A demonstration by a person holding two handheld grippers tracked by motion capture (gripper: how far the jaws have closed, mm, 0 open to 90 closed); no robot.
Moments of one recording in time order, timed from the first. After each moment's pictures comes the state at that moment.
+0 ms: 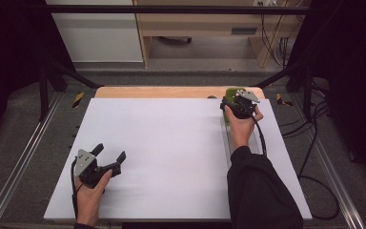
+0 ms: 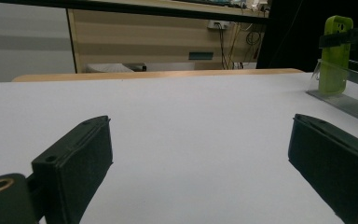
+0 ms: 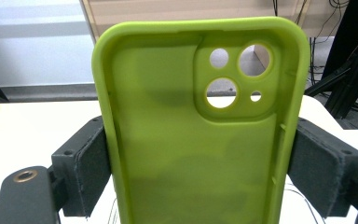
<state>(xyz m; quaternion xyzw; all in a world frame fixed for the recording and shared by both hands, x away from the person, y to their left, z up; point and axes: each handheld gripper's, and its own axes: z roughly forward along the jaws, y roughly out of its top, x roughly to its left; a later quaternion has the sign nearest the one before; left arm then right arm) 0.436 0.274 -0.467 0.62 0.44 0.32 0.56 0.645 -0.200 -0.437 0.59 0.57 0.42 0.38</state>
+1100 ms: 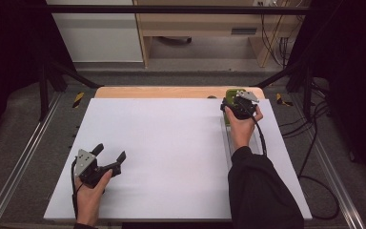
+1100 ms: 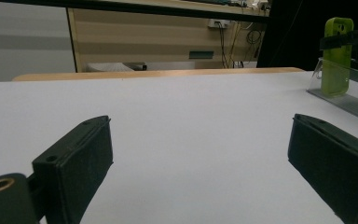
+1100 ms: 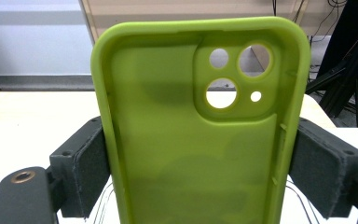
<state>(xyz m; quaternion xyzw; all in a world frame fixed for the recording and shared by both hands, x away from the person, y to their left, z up) 0.436 0.274 -0.467 0.63 0.44 0.32 0.55 0.646 -0.202 -0.439 0.59 0.58 0.41 0.39</state>
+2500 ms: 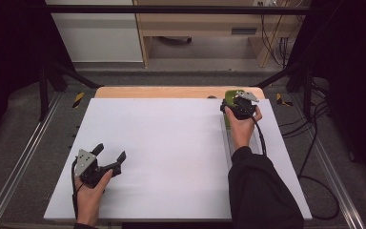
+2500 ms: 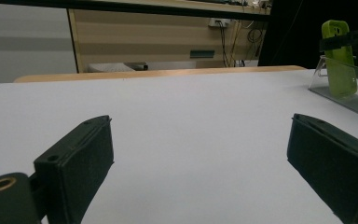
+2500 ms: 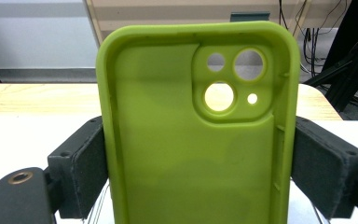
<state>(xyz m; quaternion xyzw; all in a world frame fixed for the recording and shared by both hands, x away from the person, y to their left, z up) 0.436 0.273 -0.467 0.63 0.44 0.33 0.55 0.649 -0.203 -0.443 0.59 0.59 0.40 0.37</state>
